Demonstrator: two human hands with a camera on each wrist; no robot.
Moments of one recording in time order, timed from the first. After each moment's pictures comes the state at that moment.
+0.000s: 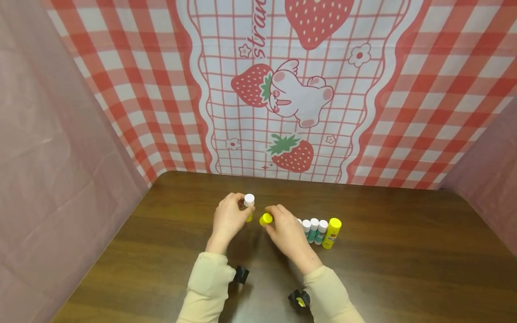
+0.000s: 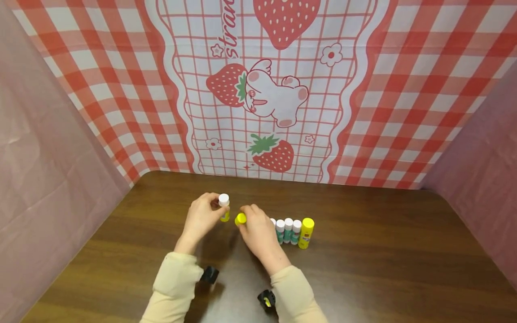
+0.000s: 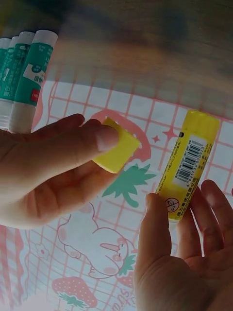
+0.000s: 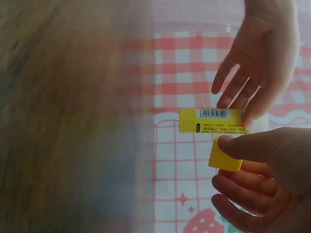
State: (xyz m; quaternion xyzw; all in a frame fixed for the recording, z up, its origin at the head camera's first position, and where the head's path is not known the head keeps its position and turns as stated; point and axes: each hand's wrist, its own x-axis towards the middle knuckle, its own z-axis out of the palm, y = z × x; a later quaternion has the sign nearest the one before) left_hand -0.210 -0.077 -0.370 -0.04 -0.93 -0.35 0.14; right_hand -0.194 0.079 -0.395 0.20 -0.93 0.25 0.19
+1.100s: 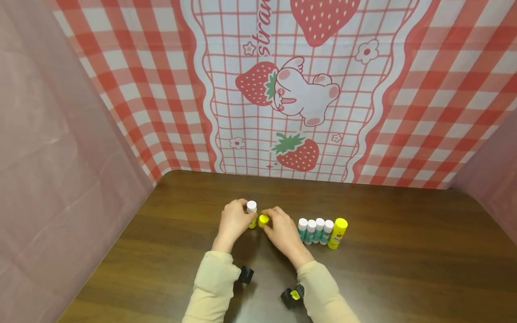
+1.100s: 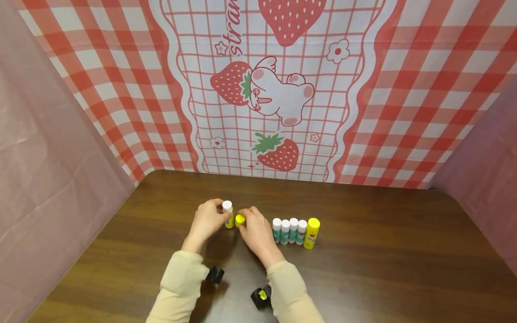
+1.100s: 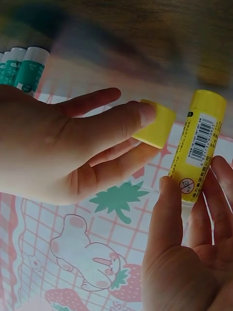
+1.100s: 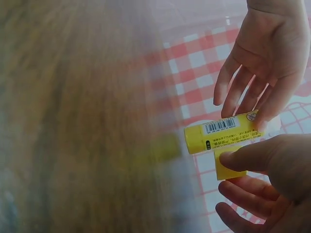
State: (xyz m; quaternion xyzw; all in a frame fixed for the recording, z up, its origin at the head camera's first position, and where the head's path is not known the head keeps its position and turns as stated) left_hand -0.215 -0.078 -0.380 -0.01 -0.93 -0.35 0.08; right_hand -0.213 0.061 -0.426 0.17 -0.93 0.31 0.14
